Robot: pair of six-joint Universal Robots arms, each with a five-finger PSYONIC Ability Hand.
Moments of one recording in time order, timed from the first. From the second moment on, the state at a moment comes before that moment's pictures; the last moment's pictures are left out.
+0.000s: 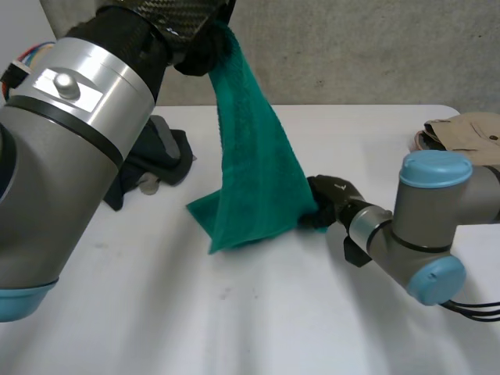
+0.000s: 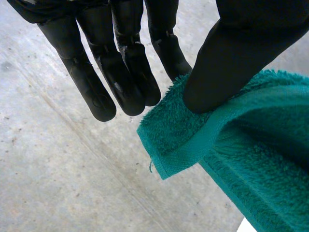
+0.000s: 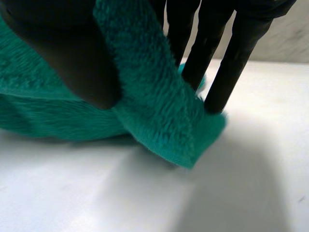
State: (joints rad) left arm 4.02 -1.64 -1.27 3.29 -1.55 3.59; right arm 2.00 -0.89 1.36 -0.13 1.34 3.31; left_hand 1.14 1.20 1.19 1.20 0.98; right_hand 1.06 1.07 1.05 1.05 0.87
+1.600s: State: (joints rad) left arm 4.04 -1.79 -1.86 3.20 -1.63 3.18; right arm 1.99 -1.27 1.81 -0.11 1.28 2.54; left_hand 0.48 0.48 0.48 0.47 0.29; right_hand 0.46 0.46 0.47 0.47 0.31
